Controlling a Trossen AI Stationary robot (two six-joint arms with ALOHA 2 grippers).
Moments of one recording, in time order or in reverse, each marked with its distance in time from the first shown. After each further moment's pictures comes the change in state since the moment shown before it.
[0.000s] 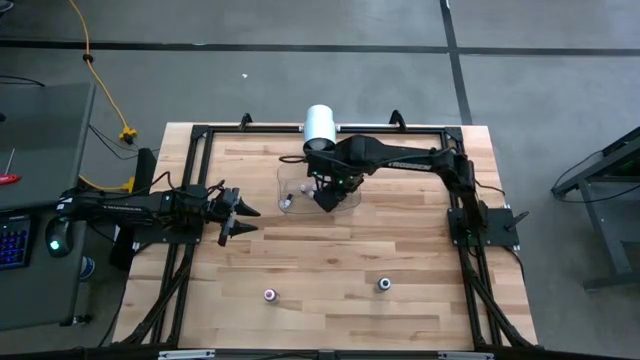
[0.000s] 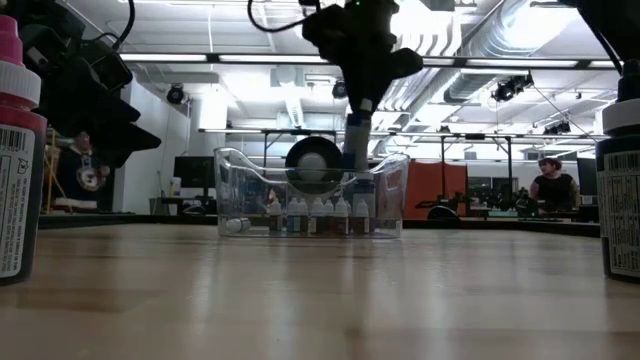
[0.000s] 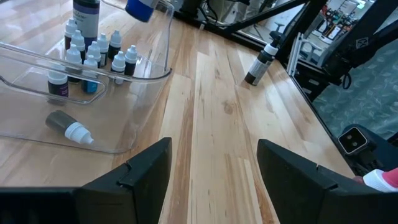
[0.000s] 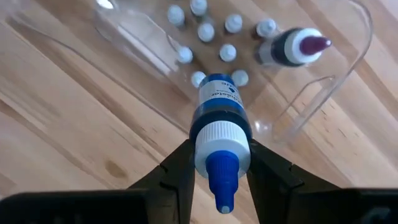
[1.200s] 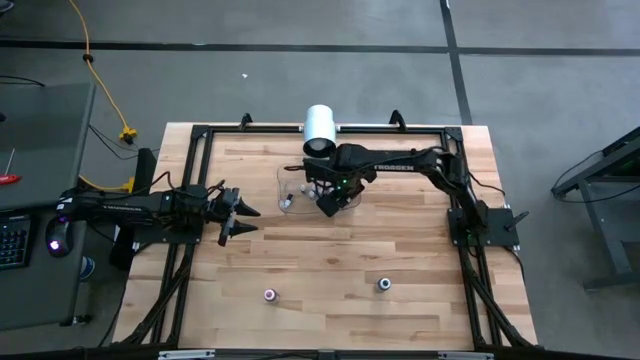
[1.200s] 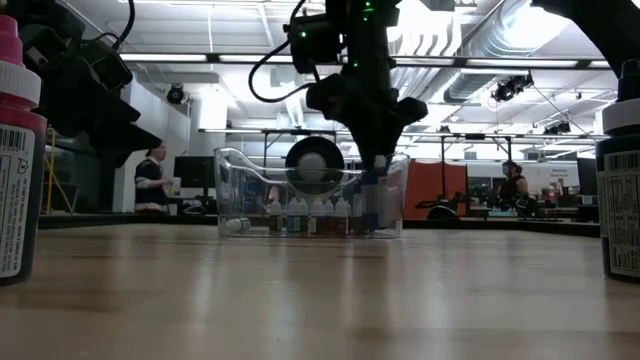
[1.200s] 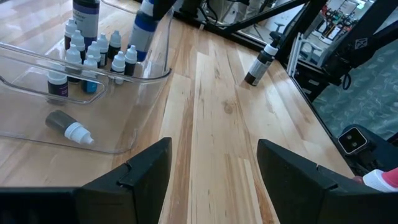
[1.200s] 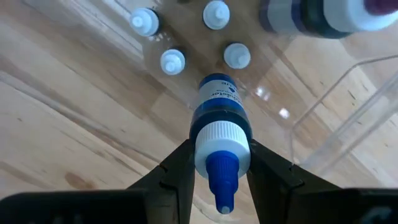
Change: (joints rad) left arm 0.000 0.000 0.000 0.000 0.000 0.000; right arm -0.051 0.061 -0.197 0.097 -0.081 -0.007
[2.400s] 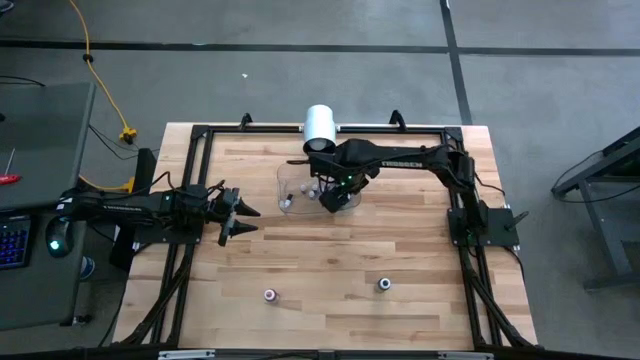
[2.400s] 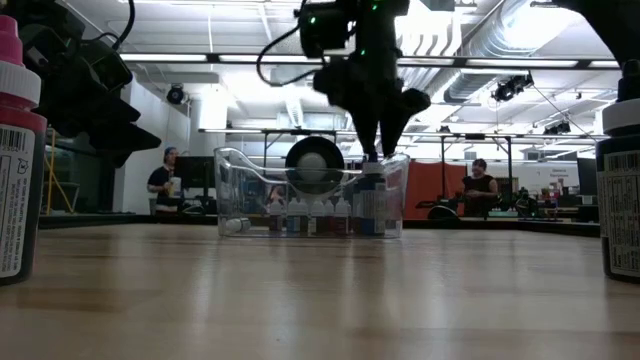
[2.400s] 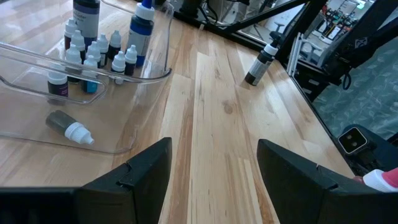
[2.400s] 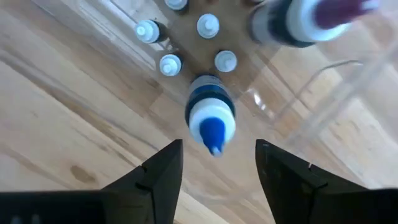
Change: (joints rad) left arm 0.000 0.000 0.000 0.000 0.000 0.000; right arm -0.014 -0.068 -0.030 0.021 0.010 -0.034
